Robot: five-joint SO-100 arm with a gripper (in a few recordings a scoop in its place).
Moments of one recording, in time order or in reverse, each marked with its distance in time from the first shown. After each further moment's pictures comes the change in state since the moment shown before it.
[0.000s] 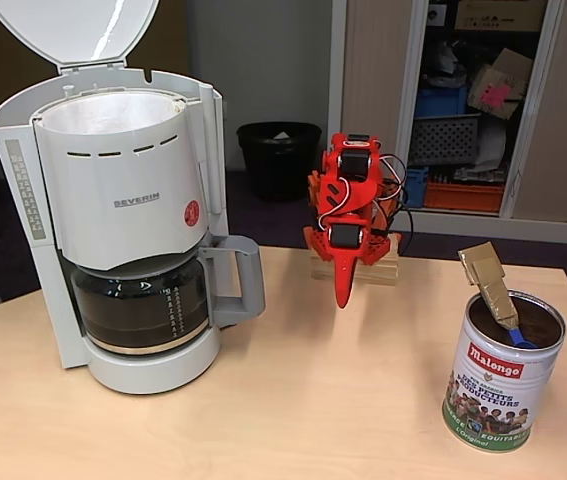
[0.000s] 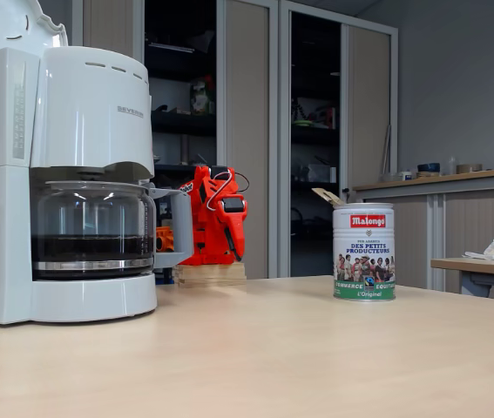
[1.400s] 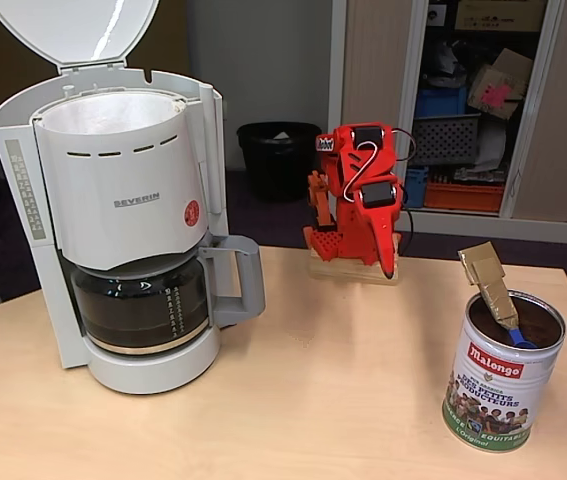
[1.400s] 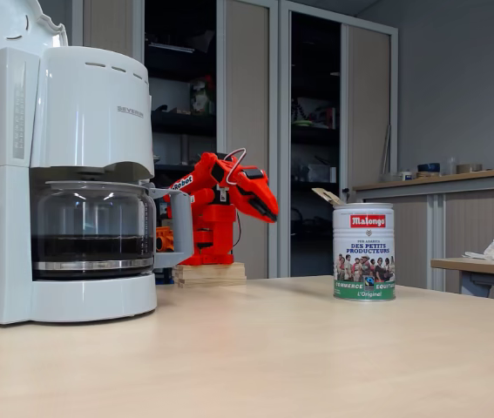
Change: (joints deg) arm -16.7 -0.1 -13.4 -8.7 8.3
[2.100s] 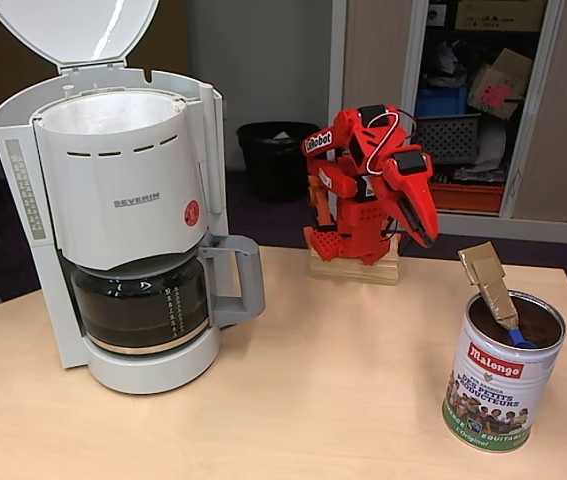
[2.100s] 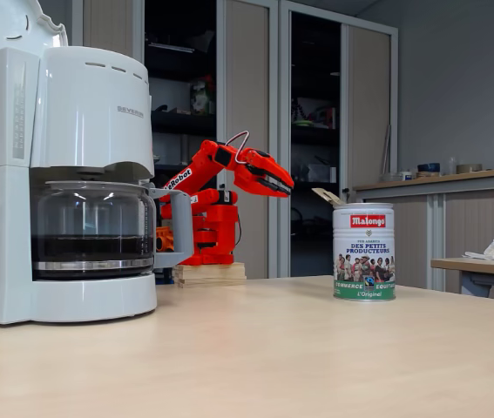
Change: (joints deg) arm -13.6 0.4 -8.0 2.5 -13.3
